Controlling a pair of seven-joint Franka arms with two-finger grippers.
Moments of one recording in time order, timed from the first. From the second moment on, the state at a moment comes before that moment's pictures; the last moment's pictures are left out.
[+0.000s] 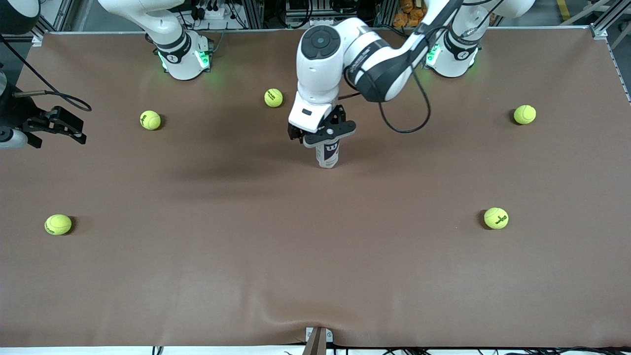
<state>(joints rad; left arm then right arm) -0.65 0.43 -0.24 -1.49 0.08 1.98 -1.26 0.18 -0.05 -0.20 -1.68 -0.02 1.68 -0.11</state>
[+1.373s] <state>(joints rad) -0.10 0.34 -0.22 -1.44 0.08 1.84 -0.49 0.18 -0.05 -0.19 -1.66 -0.02 1.69 -0.11</state>
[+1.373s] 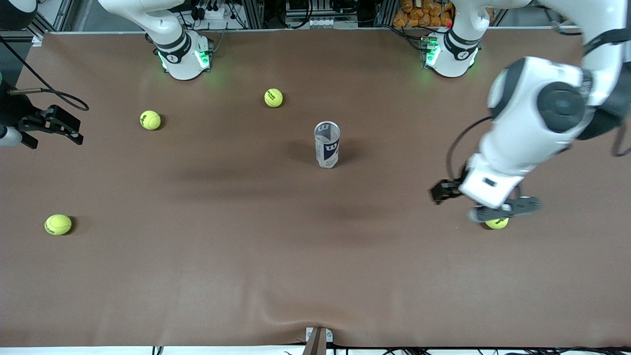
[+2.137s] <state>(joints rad) -0.11 0.09 -0.13 -1.43 0.07 1.51 -0.30 0.18 -0.06 -0.18 -1.55 -0.01 1.50 -0.08</state>
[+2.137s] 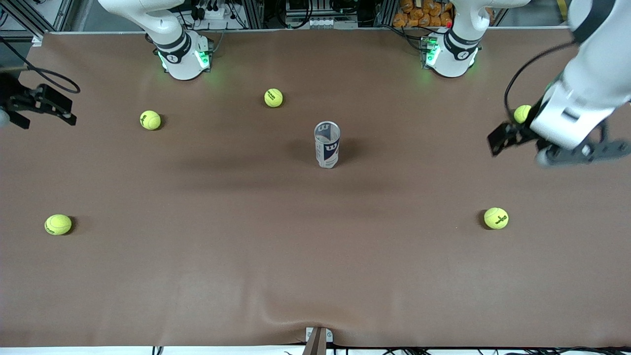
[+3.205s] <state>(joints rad) -0.09 -0.04 0.04 -1.47 0.01 1.39 -0.11 0.18 -0.08 -0.17 -1.54 -0.01 1.46 -0.07</state>
